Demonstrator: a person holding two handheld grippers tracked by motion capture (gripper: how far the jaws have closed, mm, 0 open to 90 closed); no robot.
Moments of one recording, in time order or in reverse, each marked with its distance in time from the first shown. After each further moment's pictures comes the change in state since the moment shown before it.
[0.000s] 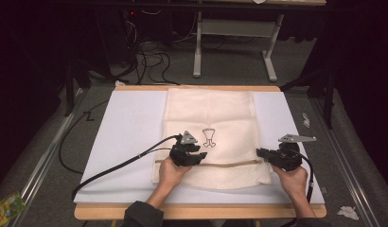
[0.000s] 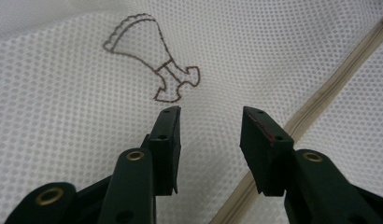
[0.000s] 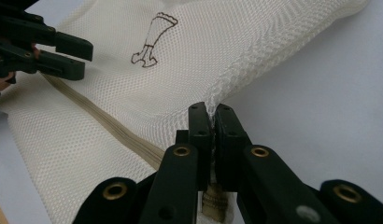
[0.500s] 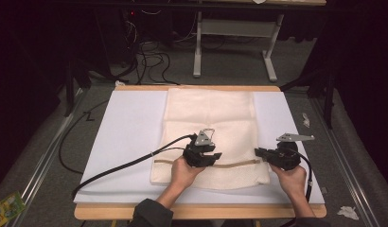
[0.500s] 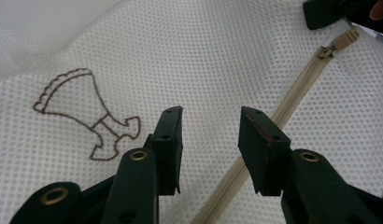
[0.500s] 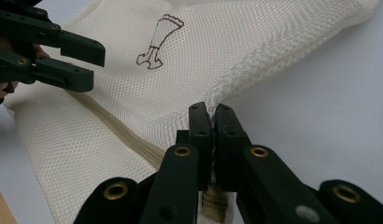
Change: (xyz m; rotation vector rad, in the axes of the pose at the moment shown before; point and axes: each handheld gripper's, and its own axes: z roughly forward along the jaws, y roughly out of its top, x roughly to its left) left arm -0.036 0.024 0.011 -0.046 -0.069 0.080; right arm 0.005 0.004 0.002 0.011 0.005 -0.015
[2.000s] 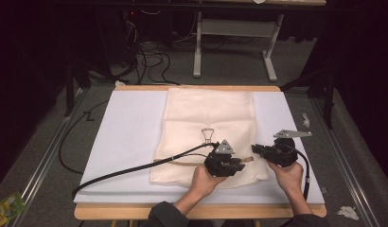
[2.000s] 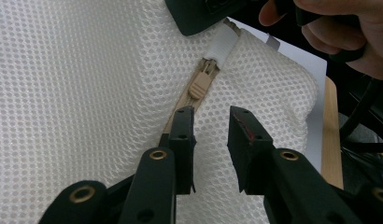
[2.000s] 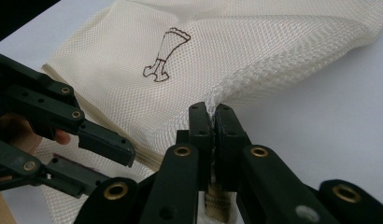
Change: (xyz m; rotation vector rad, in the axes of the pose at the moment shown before) left arm -0.045 0.010 0.036 -0.012 -0.205 0.005; right arm 0.006 0.012 0.004 -0.017 0.011 -0.007
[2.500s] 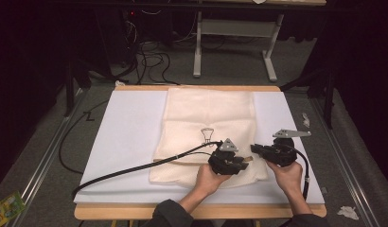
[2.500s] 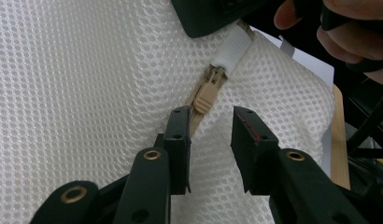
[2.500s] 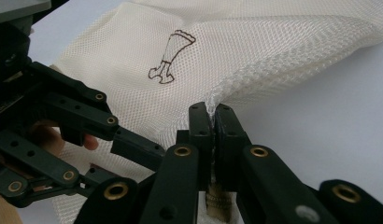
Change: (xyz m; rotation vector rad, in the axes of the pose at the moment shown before) left arm 0.004 0.004 0.016 0.002 -0.002 -0.036; right arm 0.003 0.002 0.000 -0.006 0.016 -0.008
